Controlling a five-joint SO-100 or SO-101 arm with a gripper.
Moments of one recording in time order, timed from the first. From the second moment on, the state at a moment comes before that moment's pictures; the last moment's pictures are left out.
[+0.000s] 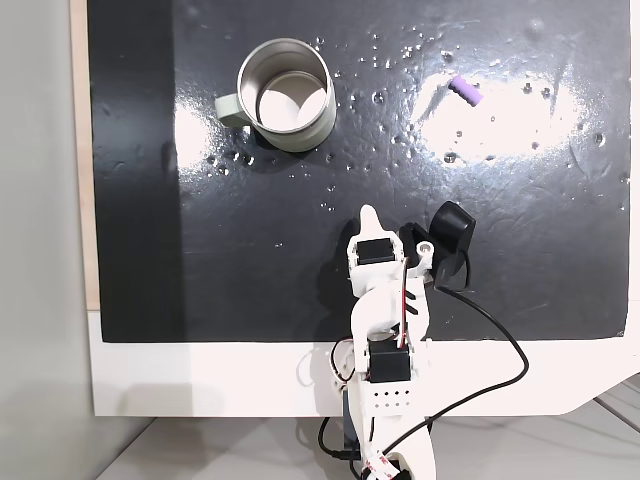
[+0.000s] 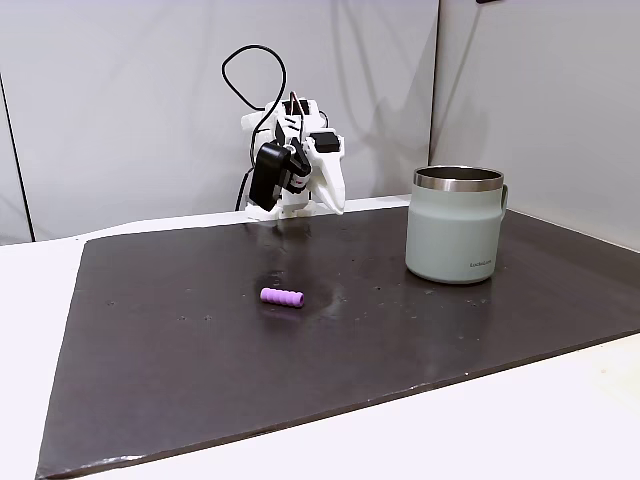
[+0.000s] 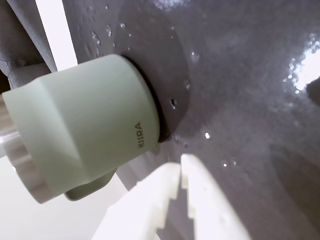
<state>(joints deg) -3.6 189.3 177.7 44.6 -3.1</state>
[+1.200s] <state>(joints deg) 7.7 150.0 149.6 46.6 -1.5</state>
